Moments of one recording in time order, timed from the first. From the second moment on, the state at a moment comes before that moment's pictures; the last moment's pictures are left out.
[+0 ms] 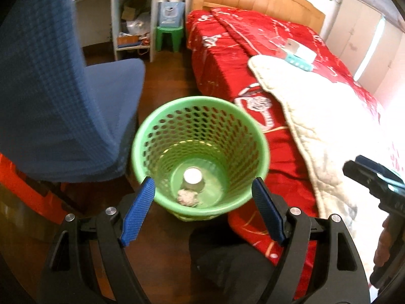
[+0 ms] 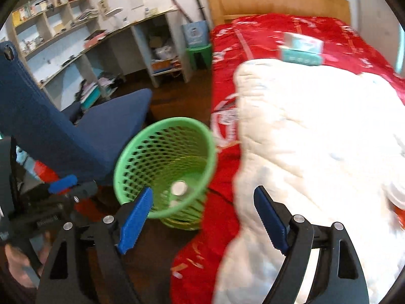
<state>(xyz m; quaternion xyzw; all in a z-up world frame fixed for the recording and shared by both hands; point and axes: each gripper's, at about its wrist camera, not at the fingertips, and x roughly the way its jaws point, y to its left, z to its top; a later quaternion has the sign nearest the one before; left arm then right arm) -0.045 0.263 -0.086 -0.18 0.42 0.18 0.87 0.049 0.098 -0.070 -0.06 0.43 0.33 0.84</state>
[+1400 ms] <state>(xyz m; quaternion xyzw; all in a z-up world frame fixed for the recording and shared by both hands) 0.072 0.091 -0.055 -0.09 0.43 0.01 0.90 0.100 -0.146 -0.121 0.03 0.48 0.12 0.87</state>
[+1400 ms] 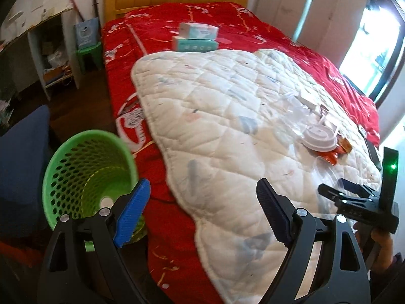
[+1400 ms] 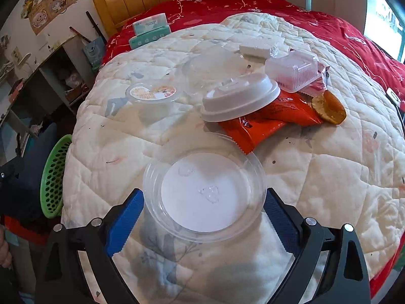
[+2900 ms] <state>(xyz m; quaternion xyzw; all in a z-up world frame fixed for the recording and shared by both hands) 0.201 -0.060 -0.095 0.07 0.42 -0.14 0.90 0.053 -0.192 -0.090 0.07 0.45 0.14 0.88</state>
